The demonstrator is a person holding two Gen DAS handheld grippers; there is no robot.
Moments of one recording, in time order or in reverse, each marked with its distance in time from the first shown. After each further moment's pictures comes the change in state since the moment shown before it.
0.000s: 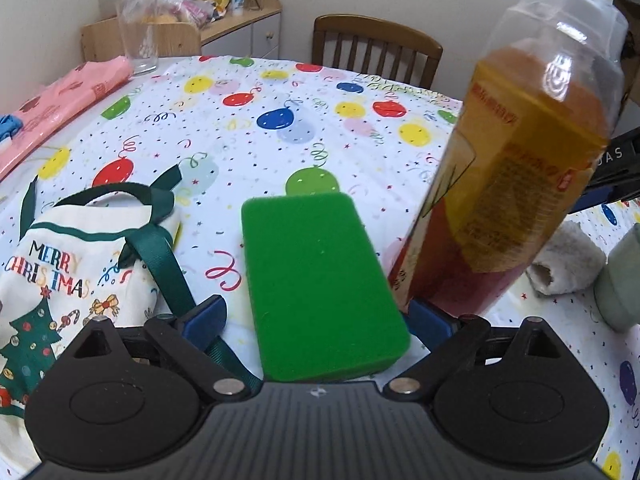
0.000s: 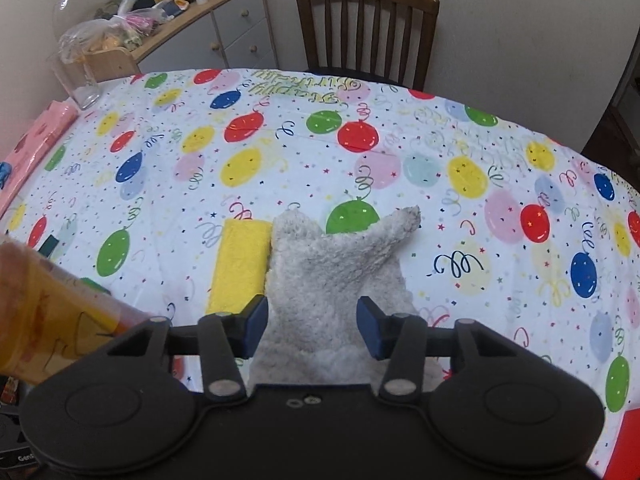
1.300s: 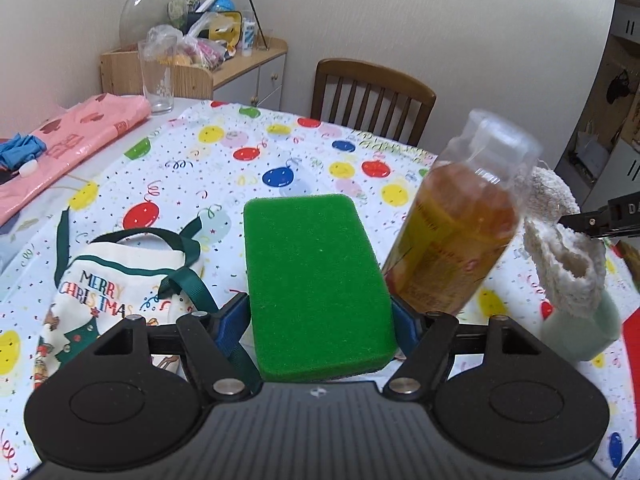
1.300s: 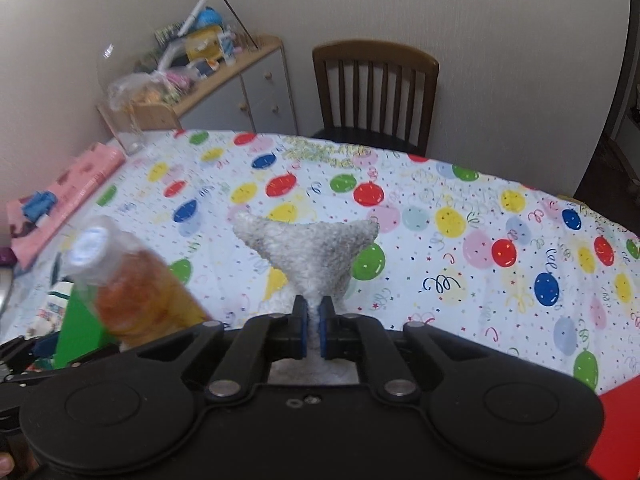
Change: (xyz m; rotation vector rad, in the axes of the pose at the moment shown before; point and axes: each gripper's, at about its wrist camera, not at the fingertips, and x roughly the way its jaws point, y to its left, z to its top) left arm -0.062 0.002 0.016 -0.058 -0.092 -0.022; right arm -0.105 0.014 -0.026 -0.013 -0.188 0.053
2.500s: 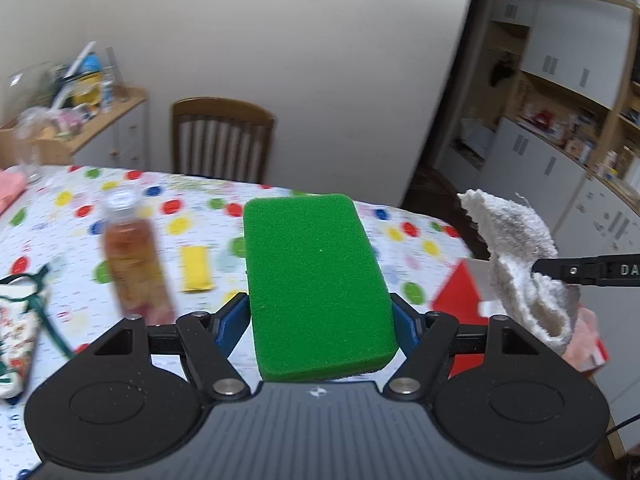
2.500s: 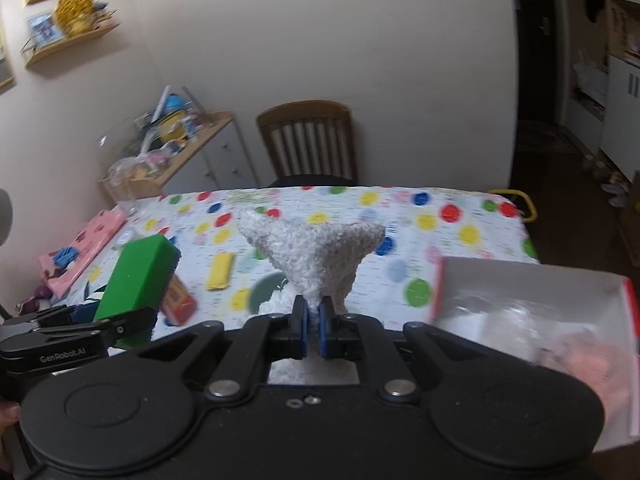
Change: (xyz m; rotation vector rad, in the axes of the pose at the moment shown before) left arm -0.139 -0.187 -0.014 0.154 -0.061 -0.270; right arm -0.228 -0.155 -0.107 0.169 -0.168 -0.022
